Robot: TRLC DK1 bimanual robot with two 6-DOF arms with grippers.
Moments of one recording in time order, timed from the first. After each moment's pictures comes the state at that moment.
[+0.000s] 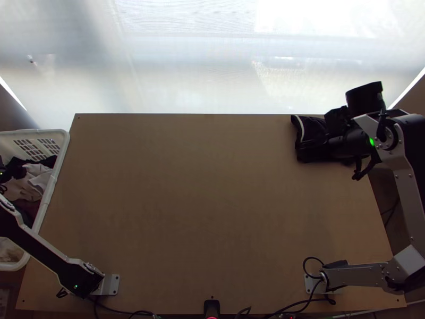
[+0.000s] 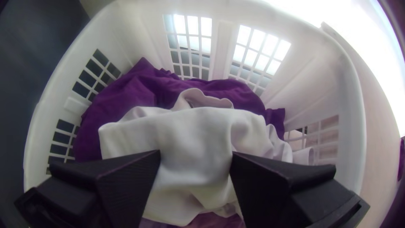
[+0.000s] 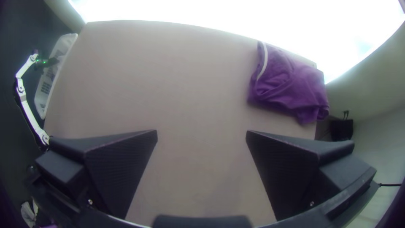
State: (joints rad) left arm 0.95 2.47 2.12 -0.71 0.24 0.57; right arm 0.26 1.49 1.90 -1.46 -0.07 -0.01
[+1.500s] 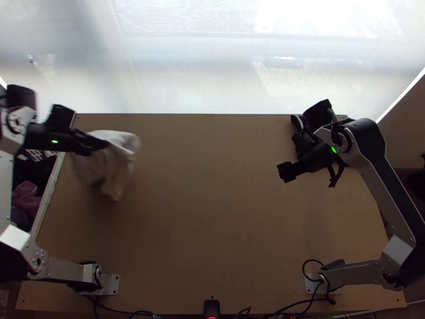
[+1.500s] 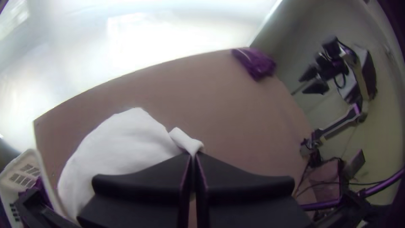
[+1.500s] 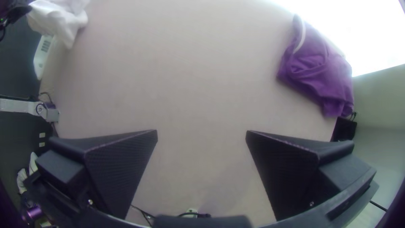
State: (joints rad) left arm 0.21 1.53 1.84 -1.44 0.67 0.58; right arm 0.39 1.52 1.71 -1.46 -0.07 -0.04
